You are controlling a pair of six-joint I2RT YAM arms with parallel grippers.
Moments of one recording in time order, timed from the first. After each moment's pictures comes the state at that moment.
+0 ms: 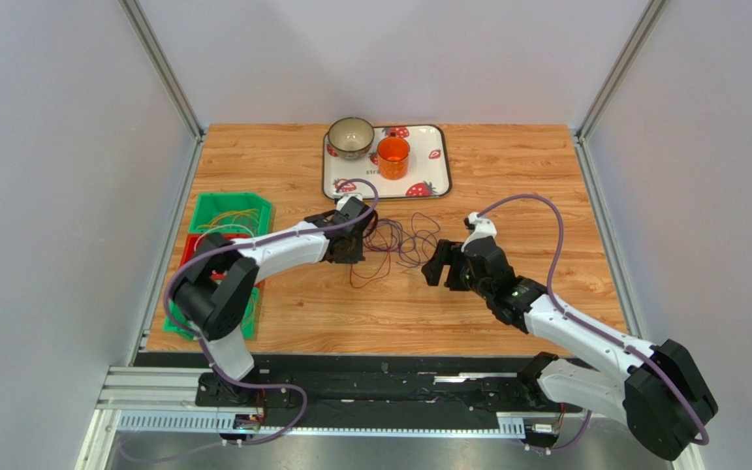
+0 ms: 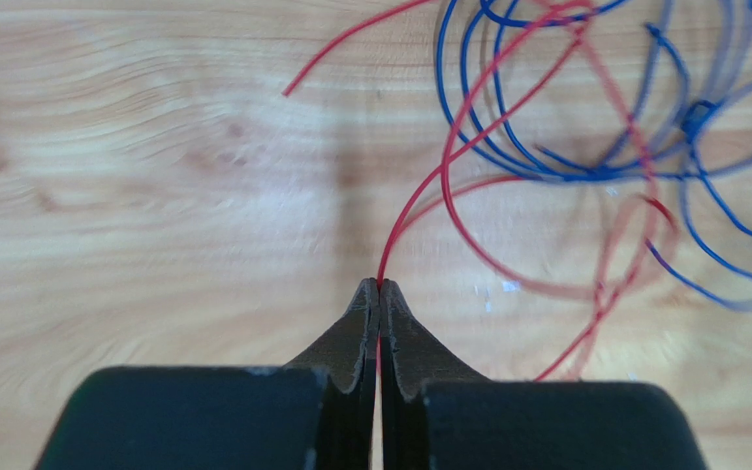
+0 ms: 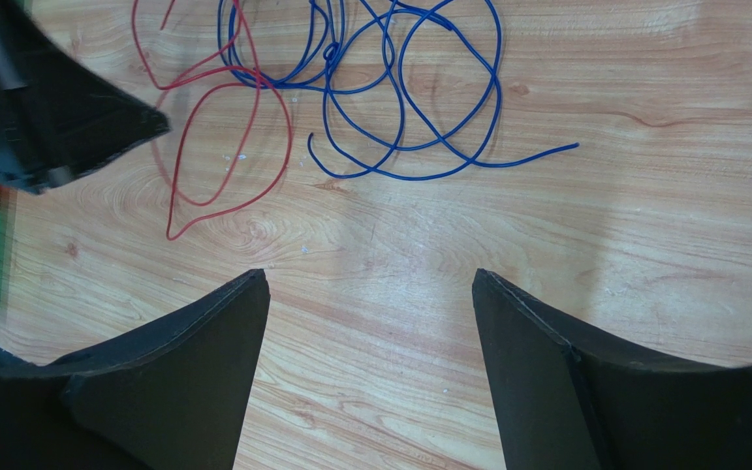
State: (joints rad) left arm -0.70 1.77 1.09 -0.38 -0.29 -0.59; right arm 0.65 1.04 0.50 -0.05 0.13 0.63
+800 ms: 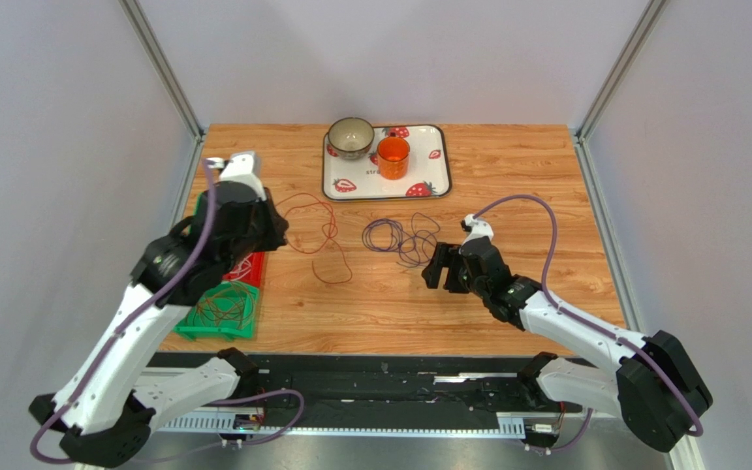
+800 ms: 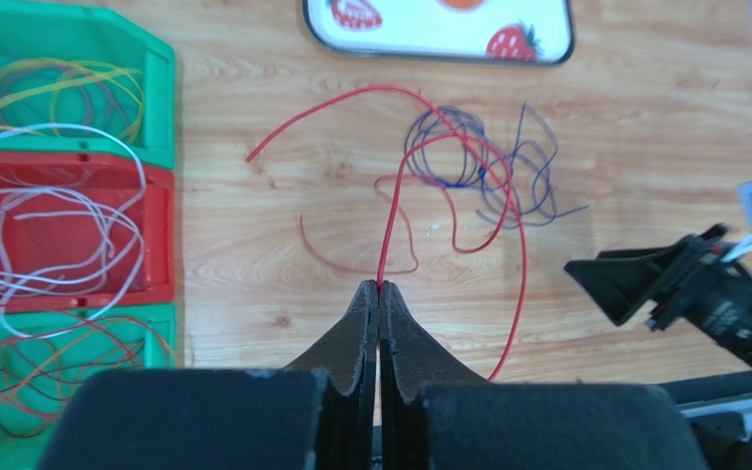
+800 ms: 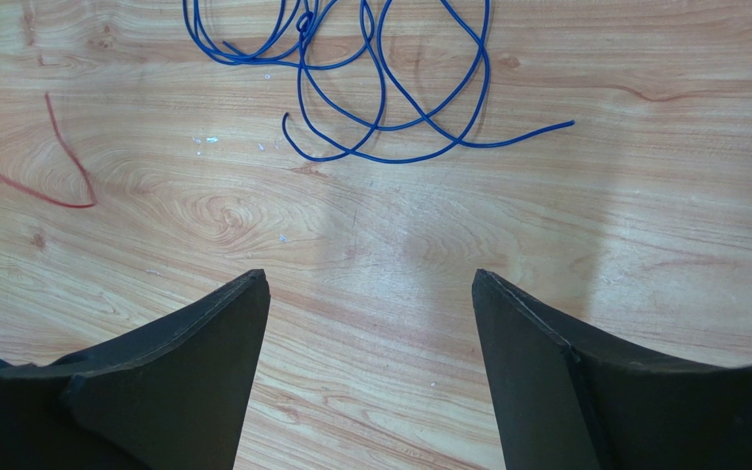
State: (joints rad) left arm -0.63 0.97 1.33 -0.95 -0.31 -0.55; right arm 0.65 1.09 0.51 -0.07 0.12 0.63
